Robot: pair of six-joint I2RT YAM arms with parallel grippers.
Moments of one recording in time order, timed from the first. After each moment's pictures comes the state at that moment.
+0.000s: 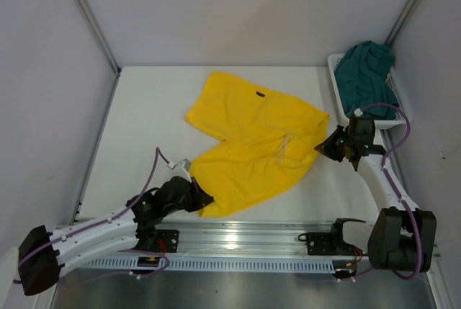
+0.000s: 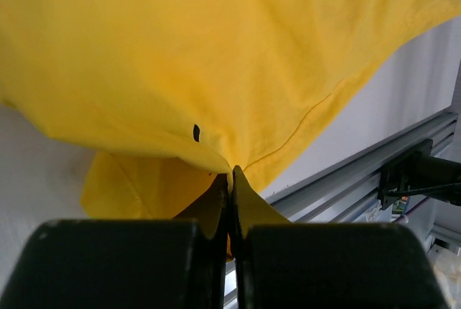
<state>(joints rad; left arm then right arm) -0.93 0.68 0.19 -0.19 -0.10 -1.09 -0.05 1.17 0.73 -0.41 -0.26 0.62</state>
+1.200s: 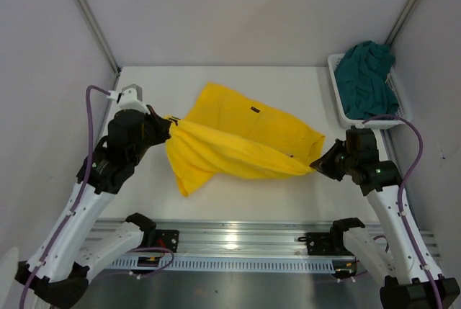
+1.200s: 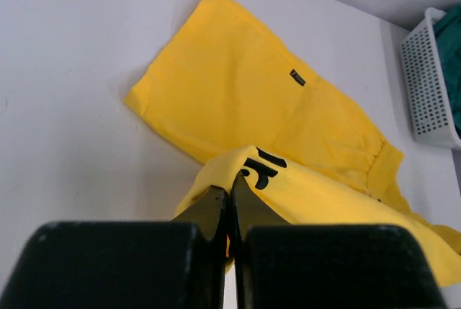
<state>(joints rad) -0.50 0.81 1.09 -0.69 -0.31 -0.57 0.16 0.79 0.85 -0.91 -0.17 0.79</state>
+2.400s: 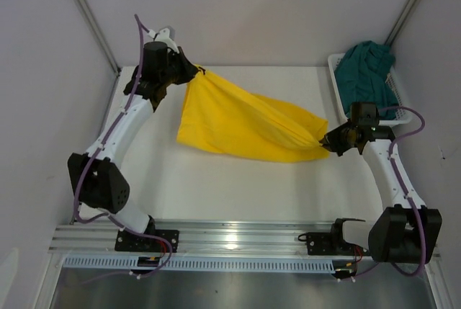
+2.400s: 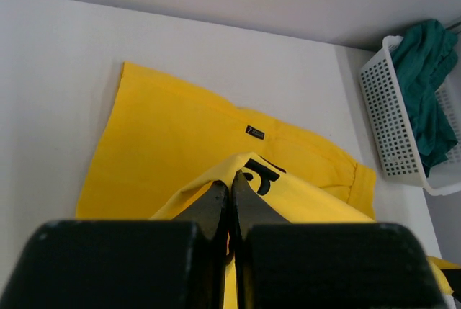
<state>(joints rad) -0.24 1.56 1.51 -0.29 0.12 -0.47 -0.03 1.20 0.99 -0.79 -0.16 1.02</state>
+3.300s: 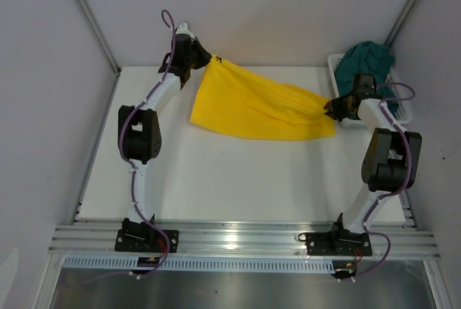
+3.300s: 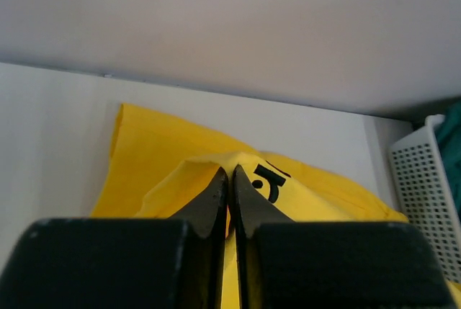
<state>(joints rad) -0.22 2.20 1.97 -0.07 0.11 -0.55 -0.14 1.77 1.34 -0.49 -0.17 1.05</state>
